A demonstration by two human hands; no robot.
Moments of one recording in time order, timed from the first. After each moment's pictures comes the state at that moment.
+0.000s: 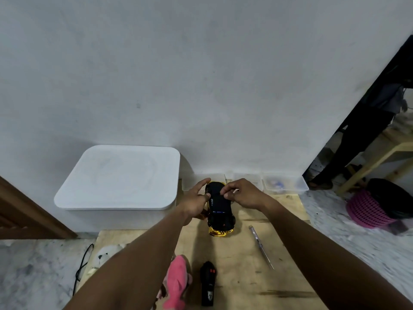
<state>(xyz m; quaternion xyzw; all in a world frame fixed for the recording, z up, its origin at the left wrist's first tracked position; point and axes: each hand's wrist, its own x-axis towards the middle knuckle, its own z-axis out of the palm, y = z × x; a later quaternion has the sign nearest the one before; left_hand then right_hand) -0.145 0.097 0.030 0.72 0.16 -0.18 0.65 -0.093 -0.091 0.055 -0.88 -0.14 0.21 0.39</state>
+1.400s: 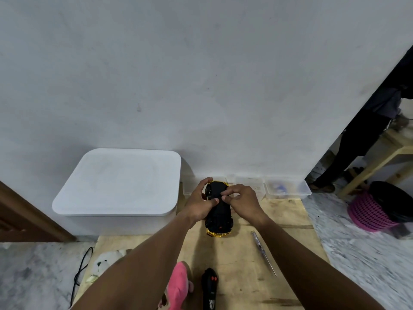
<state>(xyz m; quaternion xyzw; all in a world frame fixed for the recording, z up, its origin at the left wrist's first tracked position) -0.137 0.092 0.026 0.72 0.12 -0.13 0.67 -0.104 -0.072 0.023 -0.85 0.00 0.07 0.52</state>
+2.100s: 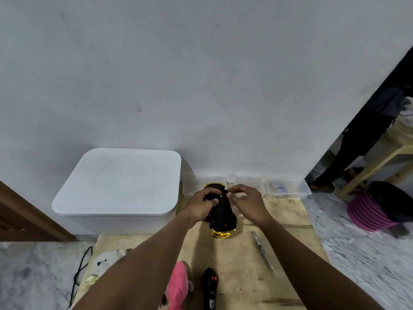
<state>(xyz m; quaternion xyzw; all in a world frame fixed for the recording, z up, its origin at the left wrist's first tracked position) -0.136 0.089 0.025 0.74 0.12 -0.17 0.64 -0.104 -0.090 0.015 -0.86 -0.01 0.05 0.51</state>
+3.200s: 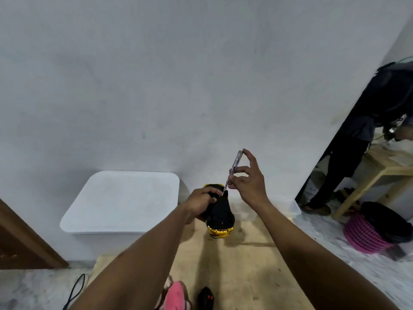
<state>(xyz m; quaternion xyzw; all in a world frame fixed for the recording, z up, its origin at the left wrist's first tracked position) -0.128 0.089 0.118 0.73 0.10 -0.18 0.65 -0.096 -0.076 0.150 -0.77 -0.06 -0.07 0.63</state>
